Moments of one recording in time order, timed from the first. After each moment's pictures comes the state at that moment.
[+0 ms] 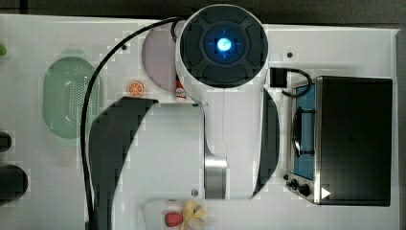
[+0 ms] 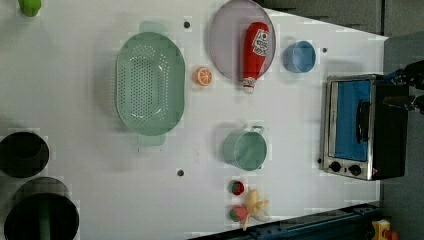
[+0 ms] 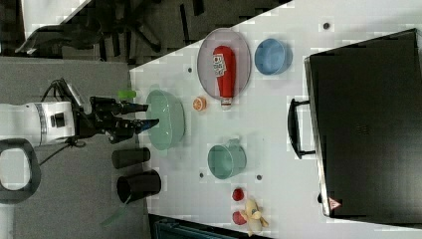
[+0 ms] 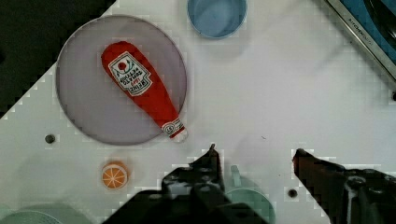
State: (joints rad) arm 0.02 -0.02 -0.01 -1.79 -0.03 0.19 0.01
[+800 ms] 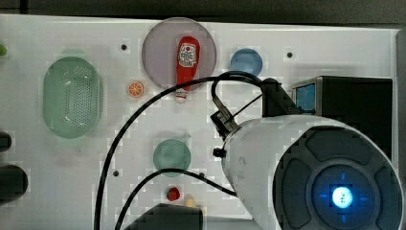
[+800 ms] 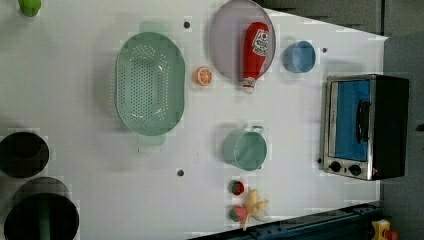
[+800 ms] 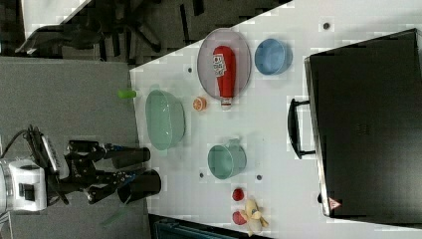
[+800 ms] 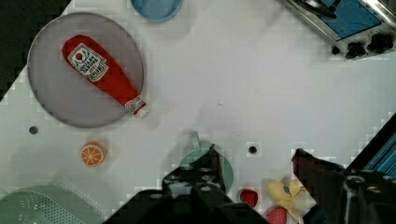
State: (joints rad) arm 0.00 -0.29 -0.08 -1.88 -0.01 0.03 0.06
